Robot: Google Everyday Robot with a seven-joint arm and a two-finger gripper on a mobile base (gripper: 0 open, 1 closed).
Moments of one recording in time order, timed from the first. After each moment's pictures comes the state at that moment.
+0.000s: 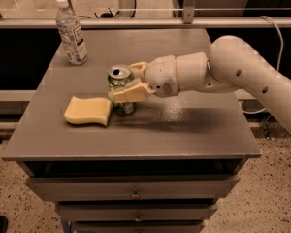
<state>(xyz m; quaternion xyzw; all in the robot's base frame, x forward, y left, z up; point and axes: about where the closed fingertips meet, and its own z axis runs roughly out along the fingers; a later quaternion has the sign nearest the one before) 0.553 0.044 0.892 -0.54 0.60 0.36 0.47</state>
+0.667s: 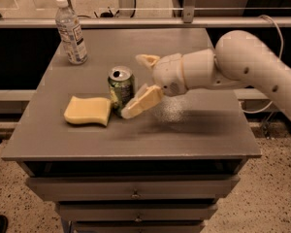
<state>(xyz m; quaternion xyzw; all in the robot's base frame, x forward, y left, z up) 0.553 0.025 0.889 -0.55 0.61 0.32 0.47</state>
